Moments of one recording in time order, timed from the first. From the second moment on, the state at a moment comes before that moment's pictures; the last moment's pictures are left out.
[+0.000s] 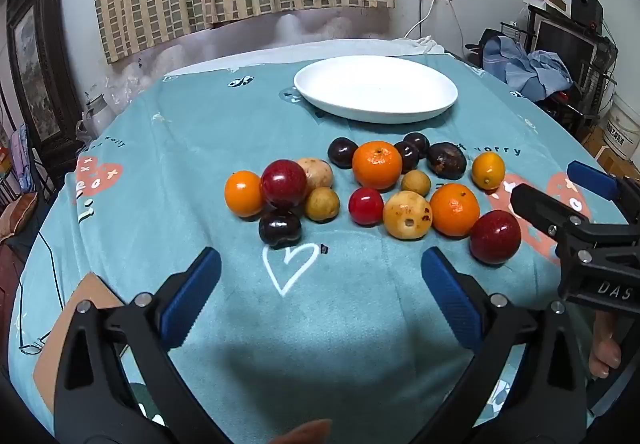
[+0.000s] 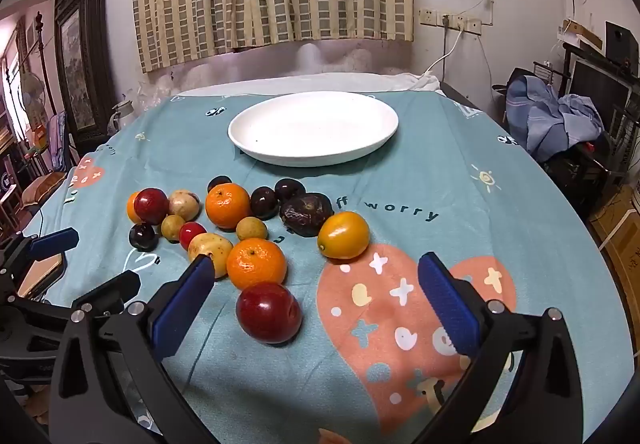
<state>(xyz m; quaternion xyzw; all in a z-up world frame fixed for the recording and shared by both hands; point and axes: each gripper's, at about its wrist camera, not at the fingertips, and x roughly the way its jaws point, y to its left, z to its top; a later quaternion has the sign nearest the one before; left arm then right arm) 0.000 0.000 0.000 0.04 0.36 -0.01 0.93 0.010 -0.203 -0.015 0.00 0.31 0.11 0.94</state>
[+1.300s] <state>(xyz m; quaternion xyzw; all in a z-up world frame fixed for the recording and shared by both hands) -0.002 -0.001 0.000 0.04 0.36 -0.02 0.93 0.009 -0.203 -0.014 0.00 0.32 0.11 0.94</state>
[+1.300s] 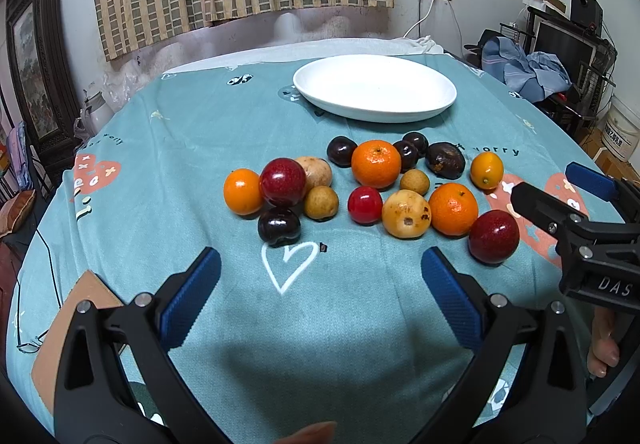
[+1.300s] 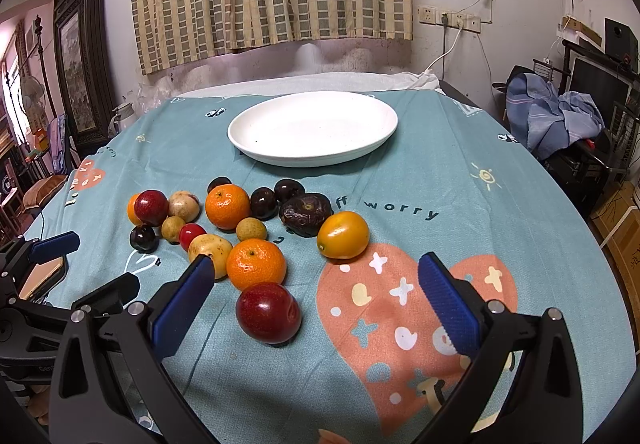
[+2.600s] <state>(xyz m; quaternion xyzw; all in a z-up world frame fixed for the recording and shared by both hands) -0.001 -0.004 -0.006 0.04 0.37 -0.02 0.93 0.010 -0.203 -0.013 0.00 0.32 0.11 0.94</state>
